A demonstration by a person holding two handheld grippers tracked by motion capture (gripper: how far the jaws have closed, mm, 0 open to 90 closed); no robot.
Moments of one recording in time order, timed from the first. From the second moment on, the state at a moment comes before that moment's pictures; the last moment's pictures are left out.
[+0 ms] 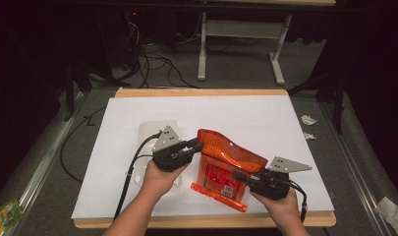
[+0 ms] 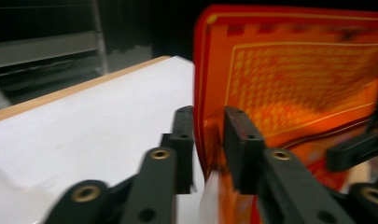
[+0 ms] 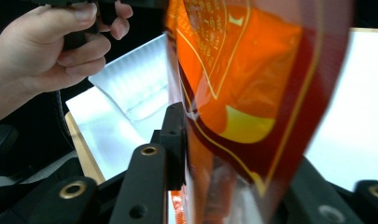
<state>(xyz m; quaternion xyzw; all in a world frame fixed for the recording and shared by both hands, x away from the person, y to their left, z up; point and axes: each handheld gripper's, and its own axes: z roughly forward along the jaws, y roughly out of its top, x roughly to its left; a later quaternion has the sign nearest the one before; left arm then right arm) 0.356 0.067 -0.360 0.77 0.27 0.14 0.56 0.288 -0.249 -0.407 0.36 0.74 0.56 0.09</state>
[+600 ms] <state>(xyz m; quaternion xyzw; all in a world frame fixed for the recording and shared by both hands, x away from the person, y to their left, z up) 0.341 0.205 -0.382 0.74 0.39 0.24 0.49 0.286 -0.247 -0.406 0.36 0.74 0.56 0.10</state>
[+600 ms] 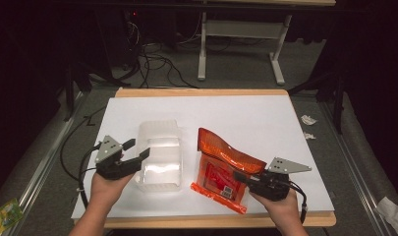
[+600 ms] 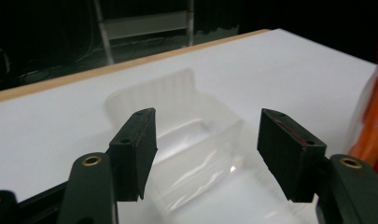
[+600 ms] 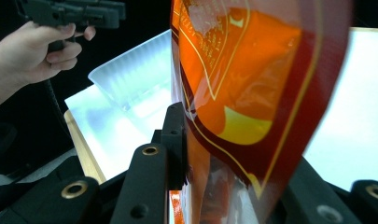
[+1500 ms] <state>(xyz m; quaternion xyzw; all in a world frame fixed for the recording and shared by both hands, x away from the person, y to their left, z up) 0.336 0.265 -0.443 0.74 0.45 0.24 0.43 0.277 -0.237 -0.388 0.36 0.73 0.56 0.12</state>
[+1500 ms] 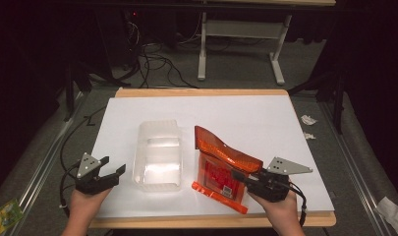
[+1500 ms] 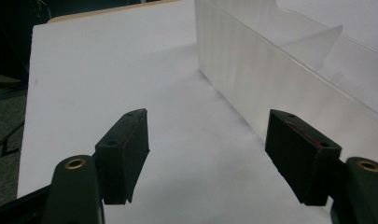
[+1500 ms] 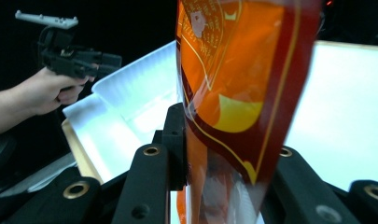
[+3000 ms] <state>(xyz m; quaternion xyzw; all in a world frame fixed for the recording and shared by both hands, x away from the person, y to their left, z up) 0.336 0.271 -0.444 0.73 0.45 0.23 0.46 0.315 -0.174 -0.329 0.37 0.68 0.61 0.19</state>
